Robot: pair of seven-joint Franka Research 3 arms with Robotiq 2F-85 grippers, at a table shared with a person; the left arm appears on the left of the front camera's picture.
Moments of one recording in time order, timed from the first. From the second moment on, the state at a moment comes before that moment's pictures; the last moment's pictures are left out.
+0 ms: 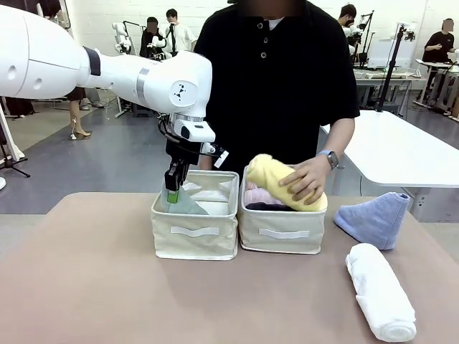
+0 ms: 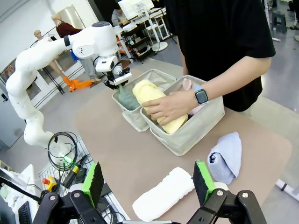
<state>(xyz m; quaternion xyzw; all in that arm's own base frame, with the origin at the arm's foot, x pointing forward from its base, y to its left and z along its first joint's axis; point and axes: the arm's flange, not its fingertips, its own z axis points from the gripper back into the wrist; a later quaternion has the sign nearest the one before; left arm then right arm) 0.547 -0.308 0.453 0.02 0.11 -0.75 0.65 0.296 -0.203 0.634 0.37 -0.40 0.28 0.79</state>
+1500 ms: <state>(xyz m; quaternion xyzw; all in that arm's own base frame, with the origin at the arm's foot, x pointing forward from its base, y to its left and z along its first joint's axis) 0.535 -0.309 0.473 0.02 0.08 -0.77 0.63 0.297 -0.203 0.634 0.37 -0.40 0.28 0.79</state>
